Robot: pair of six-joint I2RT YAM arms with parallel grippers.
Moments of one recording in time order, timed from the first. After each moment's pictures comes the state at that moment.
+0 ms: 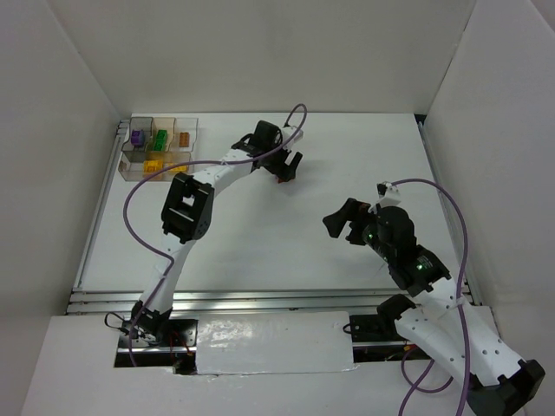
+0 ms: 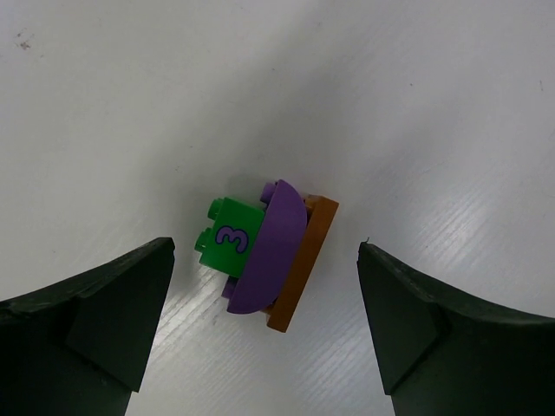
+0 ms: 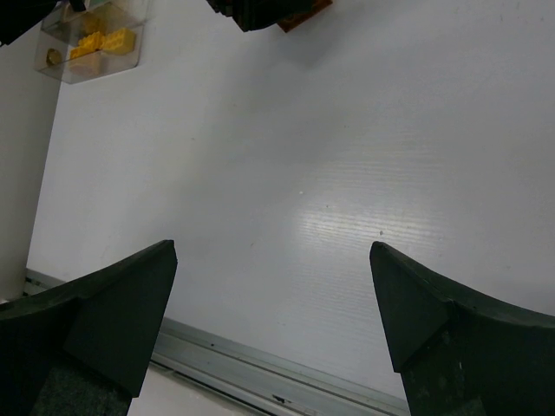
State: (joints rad) left arm -0.49 2.42 2.05 -0.36 0.25 0.15; right arm 0.48 0.62 0.63 -0.41 0.08 0.65
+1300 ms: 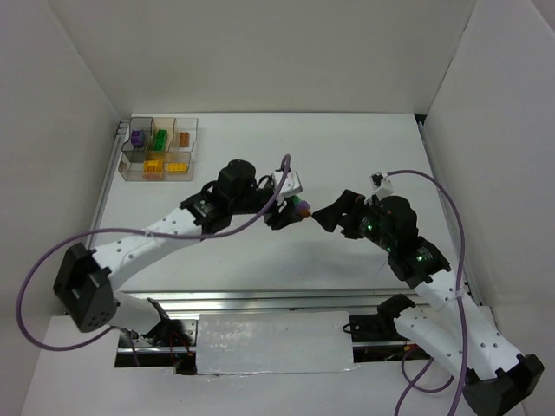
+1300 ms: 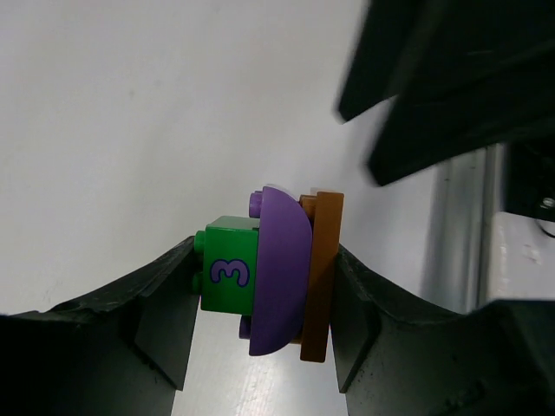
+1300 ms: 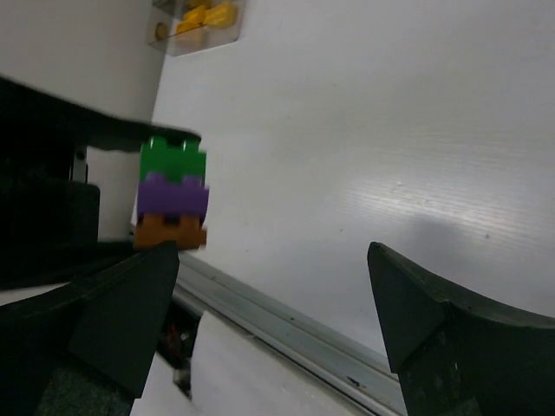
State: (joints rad) left arm -0.73 1.46 1.16 -0.08 0.46 0.23; right arm 0.45 0.69 0.70 -0.37 -0.13 0.73
